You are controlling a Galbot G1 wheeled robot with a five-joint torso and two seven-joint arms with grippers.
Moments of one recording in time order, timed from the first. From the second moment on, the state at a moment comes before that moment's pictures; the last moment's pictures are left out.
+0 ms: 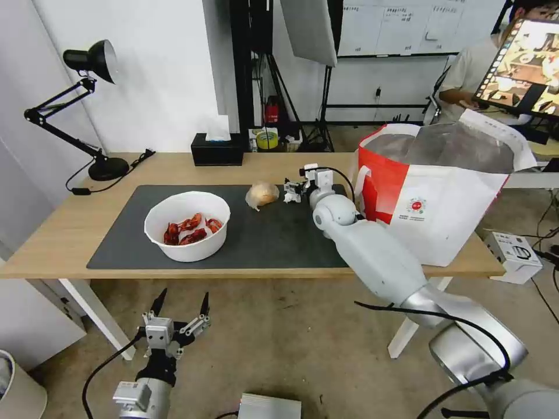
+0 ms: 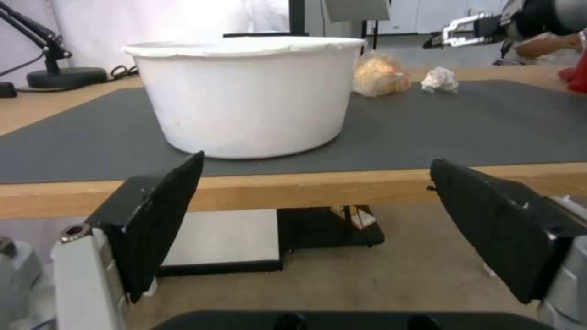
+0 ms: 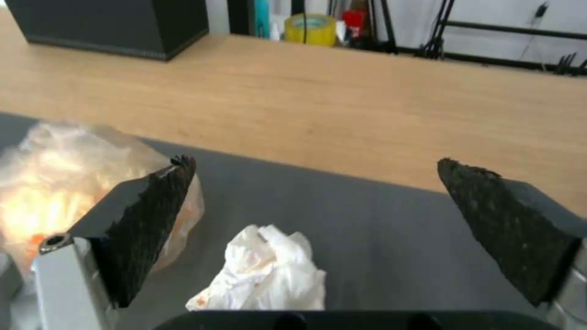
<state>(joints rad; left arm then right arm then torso) 1.75 -1.59 -0.67 -2.11 -0.05 -0.17 0.20 -0.21 1.37 -0.25 0.98 0.69 -0.31 0.24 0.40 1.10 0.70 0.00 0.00</state>
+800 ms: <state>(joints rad) 1.73 -1.59 -0.68 -2.08 -0.06 -0.17 0.20 -0.25 1.43 -0.21 0.84 0.59 -0.25 0.19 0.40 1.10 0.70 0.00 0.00</state>
